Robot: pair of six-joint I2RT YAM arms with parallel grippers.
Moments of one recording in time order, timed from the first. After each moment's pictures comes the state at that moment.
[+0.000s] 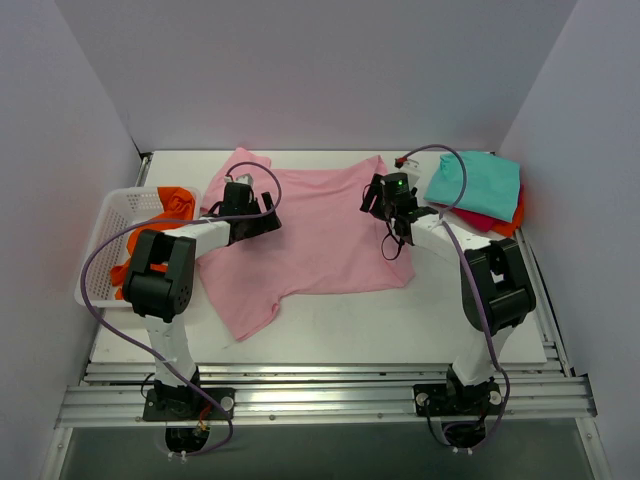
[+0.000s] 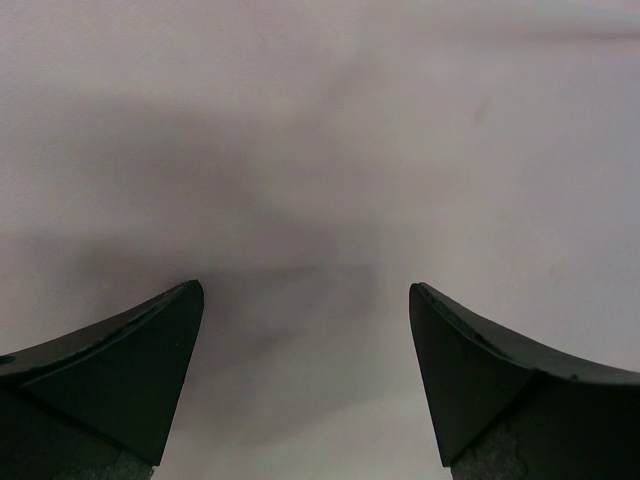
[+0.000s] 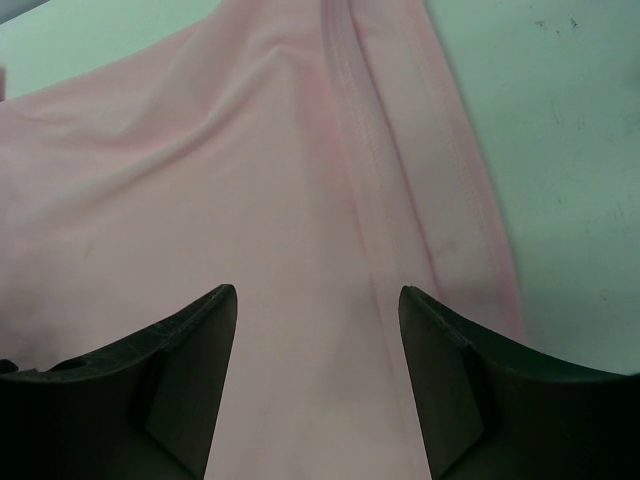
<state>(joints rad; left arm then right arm) -0.28 1.96 1.20 0.00 0.05 -0.52 0.35 1.79 1.15 0.05 0.23 0.56</state>
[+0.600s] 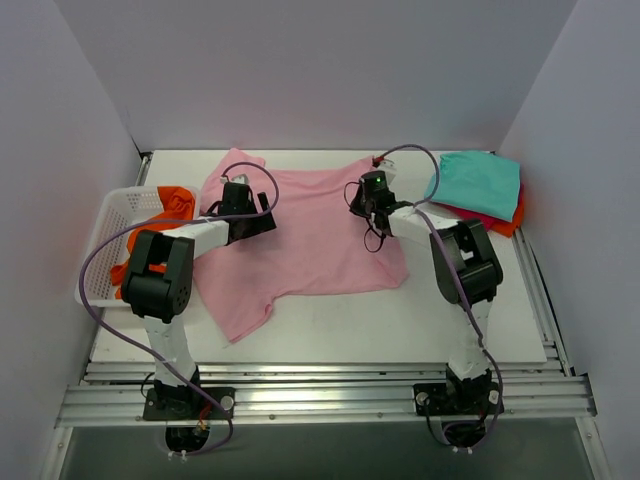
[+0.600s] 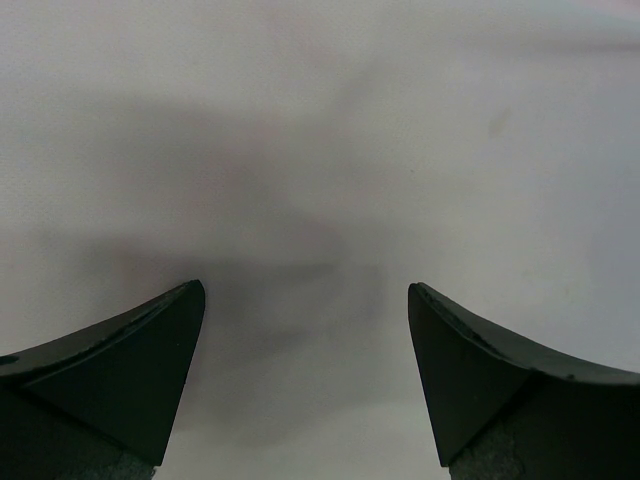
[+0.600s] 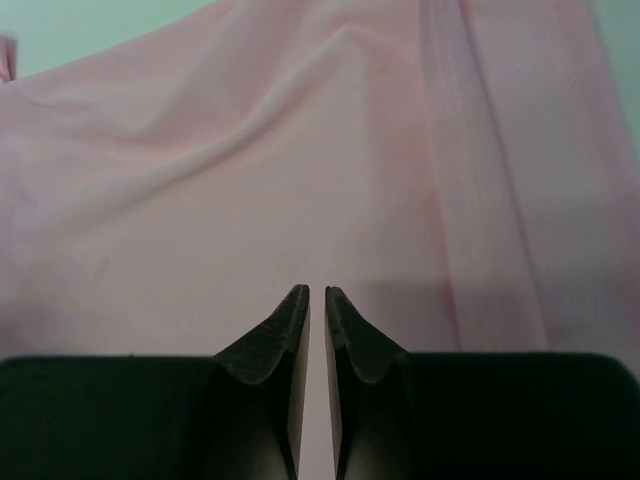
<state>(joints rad) -0.27 1.94 1.20 -0.05 -0.04 -0.52 0.38 2.00 1.30 0.12 0.16 0.58</state>
